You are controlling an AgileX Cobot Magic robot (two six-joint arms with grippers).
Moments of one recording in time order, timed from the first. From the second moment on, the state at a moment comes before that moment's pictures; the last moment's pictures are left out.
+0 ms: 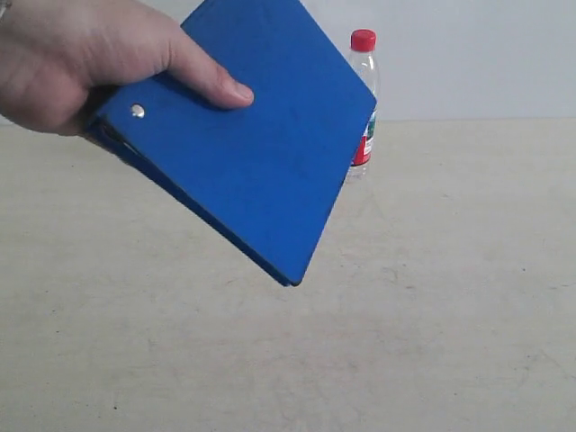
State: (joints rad) left arm 0.07 0.00 0.00 -0.29 0.46 0.57; right arm 0.05 0.00 0.00 0.01 0.33 0.03
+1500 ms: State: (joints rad) left arm 0.00 0.00 0.00 -0.20 0.40 -0.06; right arm 0.05 0.00 0.00 0.01 0.33 0.03
